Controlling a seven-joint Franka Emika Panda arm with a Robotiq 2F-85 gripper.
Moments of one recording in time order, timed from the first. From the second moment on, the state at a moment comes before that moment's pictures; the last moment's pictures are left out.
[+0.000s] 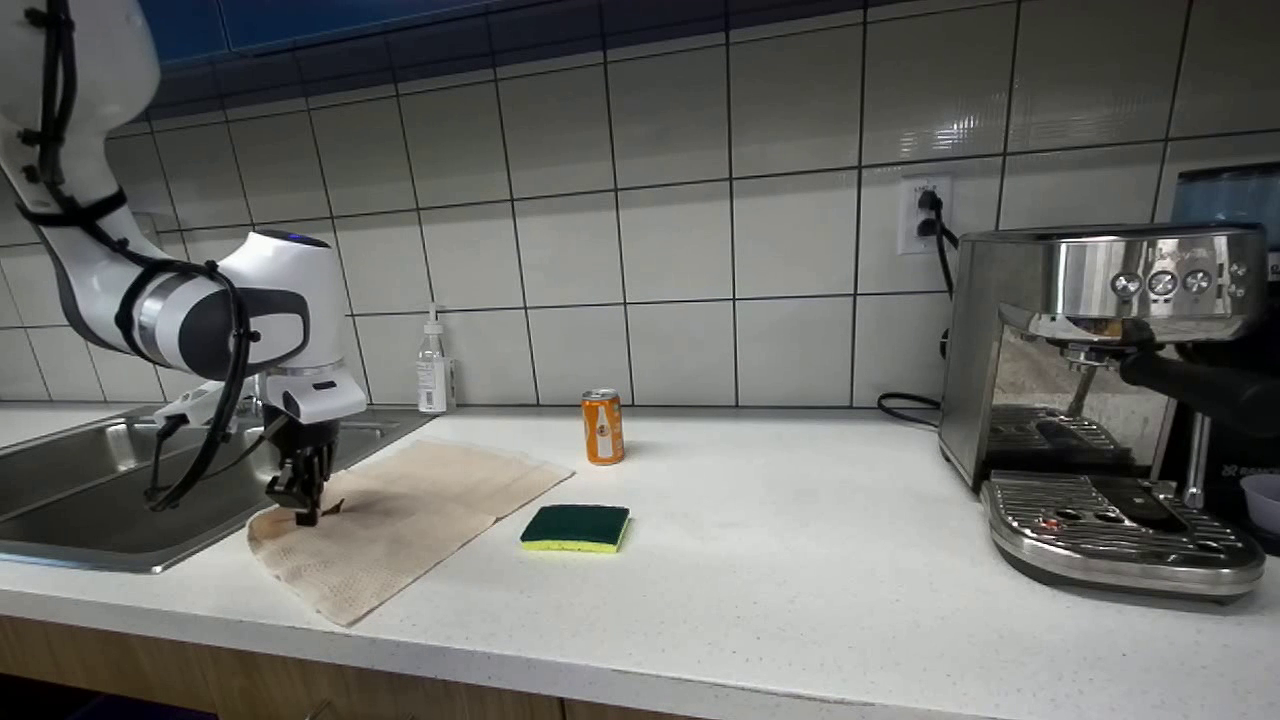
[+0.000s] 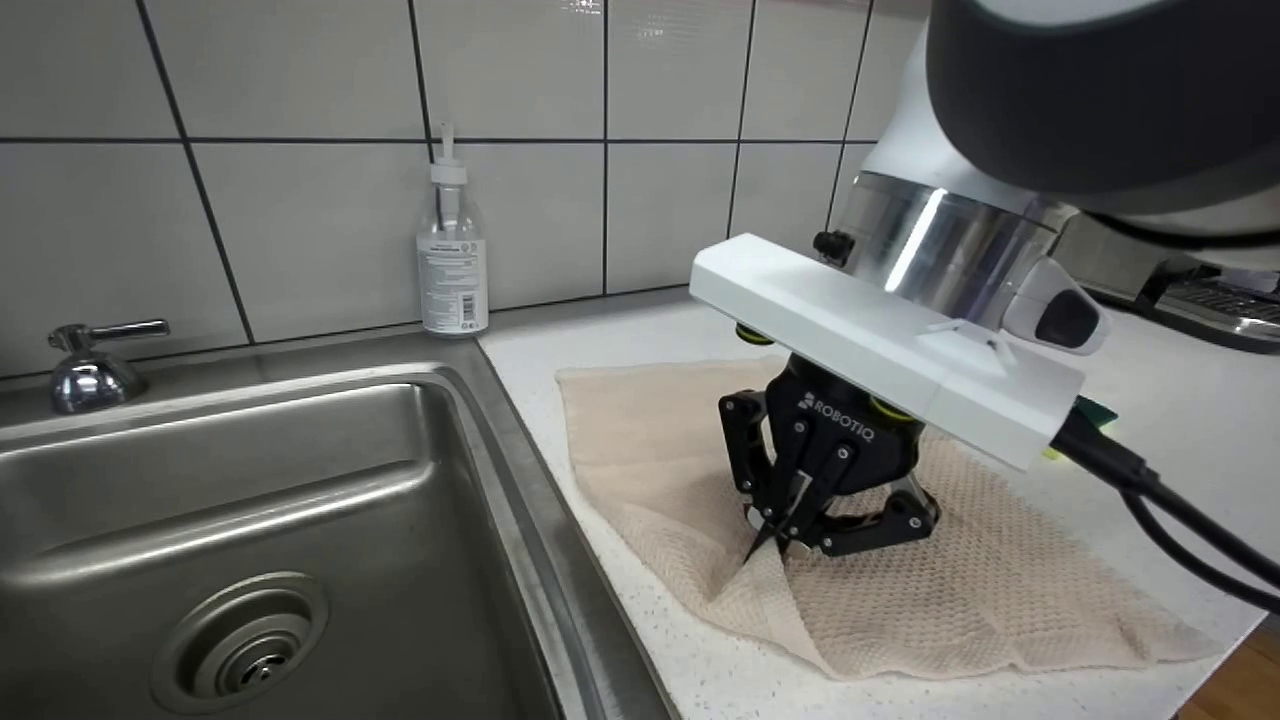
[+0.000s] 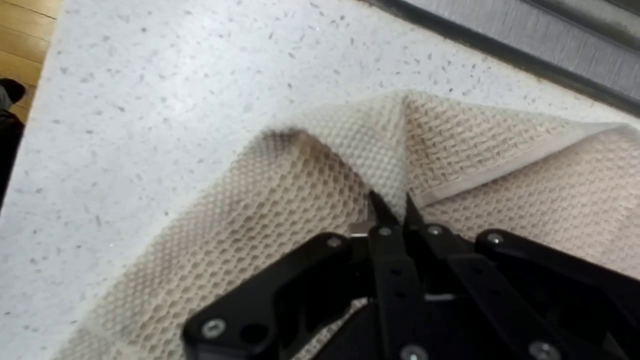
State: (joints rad) arm 0.20 0.26 0.21 -2.42 0.51 2.79 1.09
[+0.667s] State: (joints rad) arm 0.20 0.23 0.21 -2.42 0.50 2.78 1.03
